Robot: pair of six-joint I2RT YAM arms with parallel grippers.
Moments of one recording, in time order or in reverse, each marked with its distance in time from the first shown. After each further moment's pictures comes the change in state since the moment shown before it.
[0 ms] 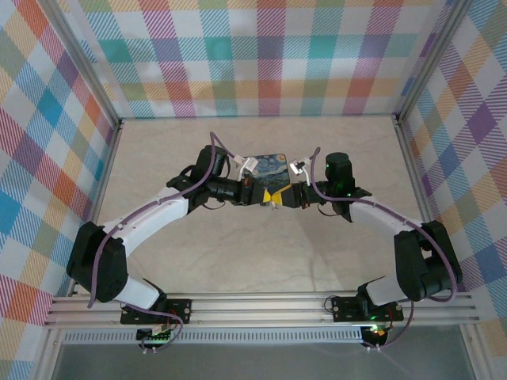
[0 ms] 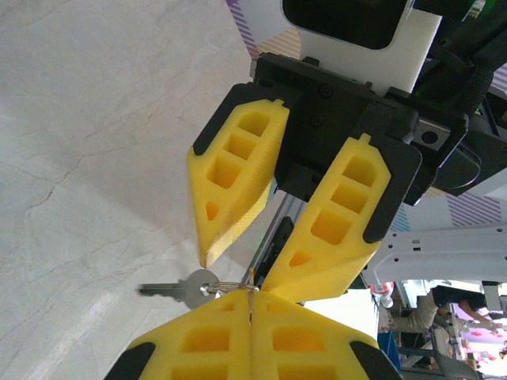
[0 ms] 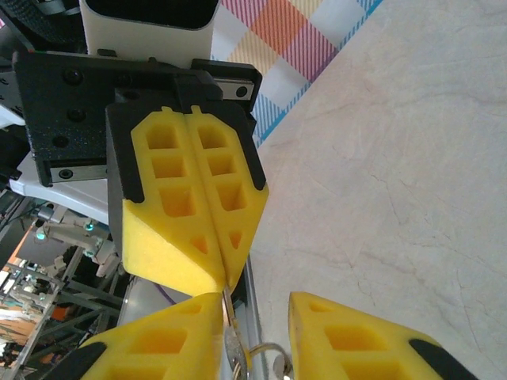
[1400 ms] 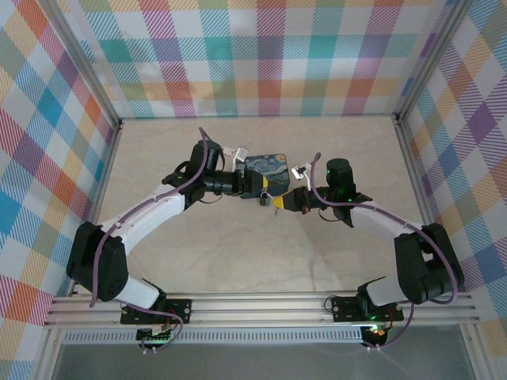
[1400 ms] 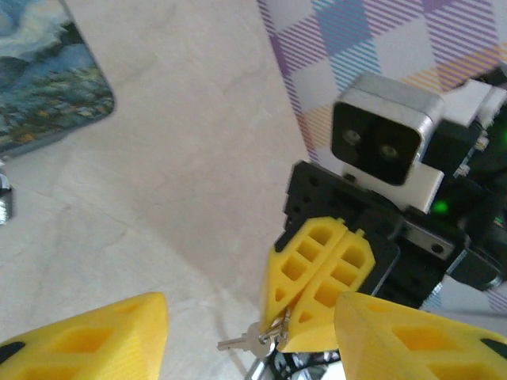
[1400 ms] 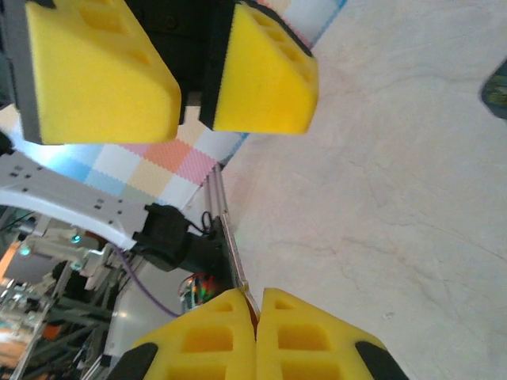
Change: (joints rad) left arm 0.045 0.003 0.017 0.024 -0.179 -0.087; right arm 0.000 -0.023 -0.066 -0.002 0.078 0.006
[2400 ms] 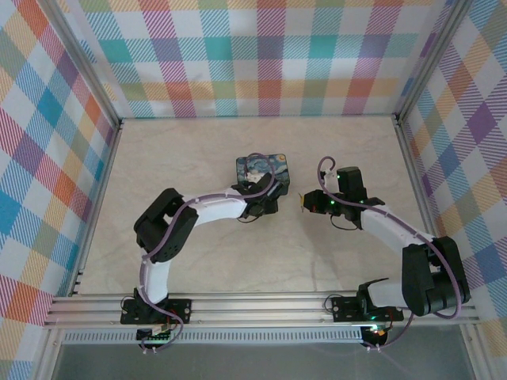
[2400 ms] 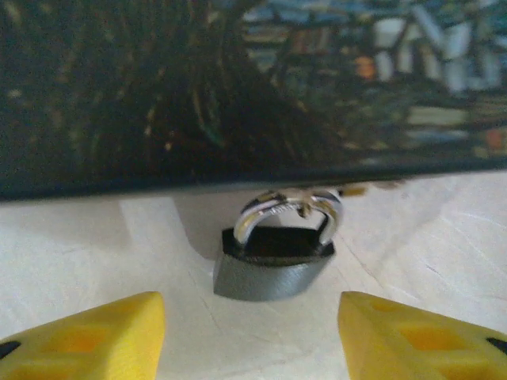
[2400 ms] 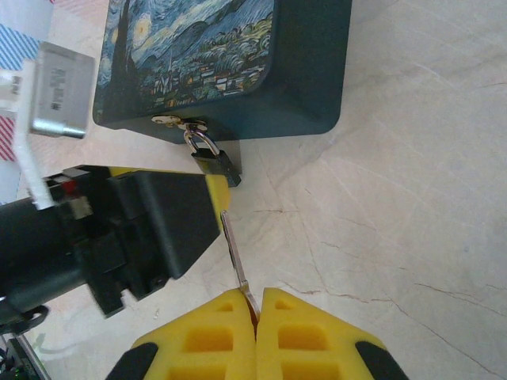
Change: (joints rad) left arm -0.302 0.512 0.196 -0.155 -0.954 -0.176; right arm -0.097 -0.085 -0.031 -0.359 0.597 -0.016
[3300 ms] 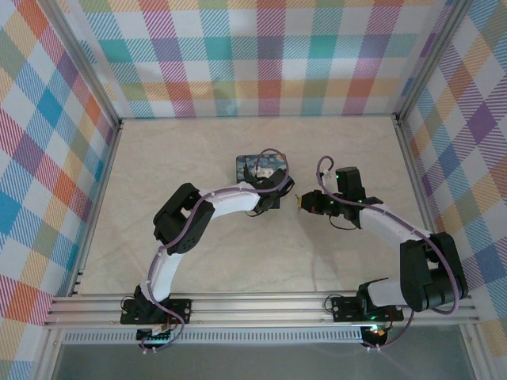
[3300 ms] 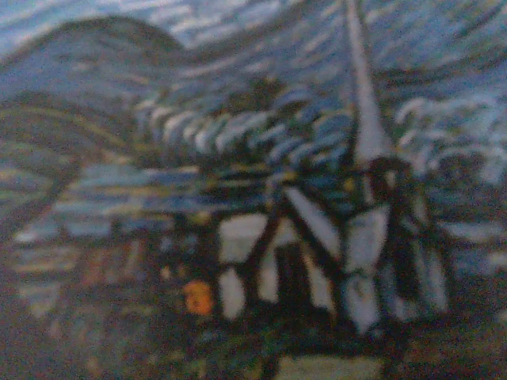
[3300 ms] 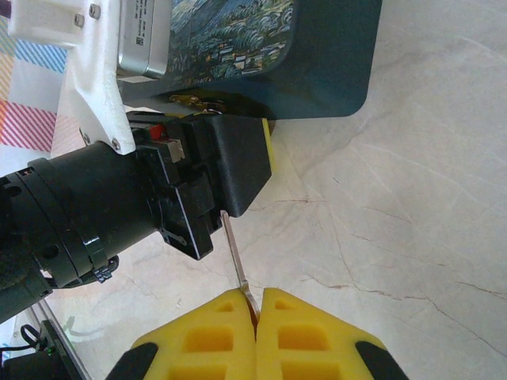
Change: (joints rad) left arm -0.005 0.155 0.204 -0.122 -0.145 0.108; right arm 0.000 0.029 0.000 0.021 -0.074 0.024
